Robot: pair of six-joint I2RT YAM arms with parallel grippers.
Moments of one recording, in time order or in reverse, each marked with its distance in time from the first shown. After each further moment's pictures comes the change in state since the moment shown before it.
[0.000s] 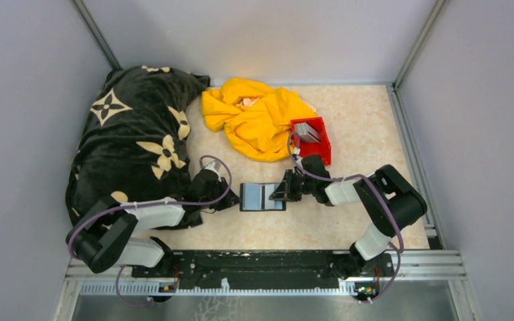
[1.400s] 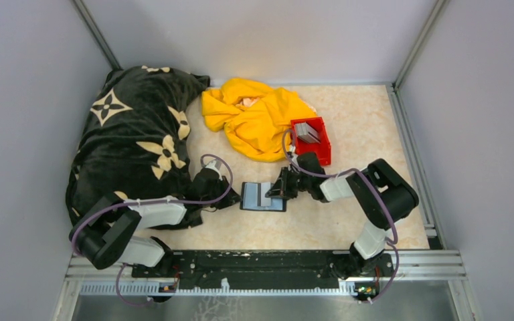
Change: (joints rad) left arm 0.002 0.035 0.010 0.038 0.007 0.002; right arm 0.011 0.083 0.061 0.023 -0.006 -0.011
